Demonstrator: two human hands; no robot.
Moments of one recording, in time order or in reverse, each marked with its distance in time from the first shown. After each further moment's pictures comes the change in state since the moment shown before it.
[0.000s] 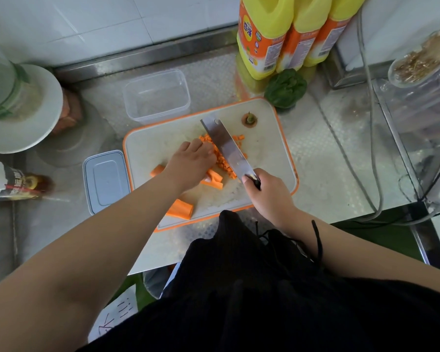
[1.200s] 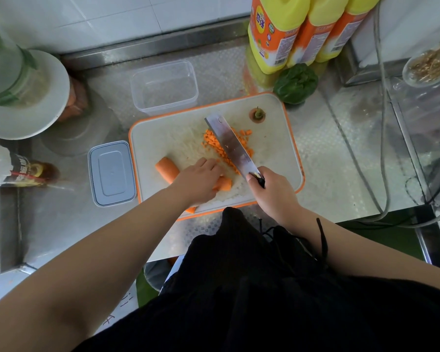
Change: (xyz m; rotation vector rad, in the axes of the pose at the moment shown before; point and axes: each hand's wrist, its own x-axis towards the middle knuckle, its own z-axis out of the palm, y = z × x) left_hand -0.023 0.033 0.012 -0.297 -0.169 -0.069; right_hand 0.000 0.001 0.002 -0.031 -0.068 0.018
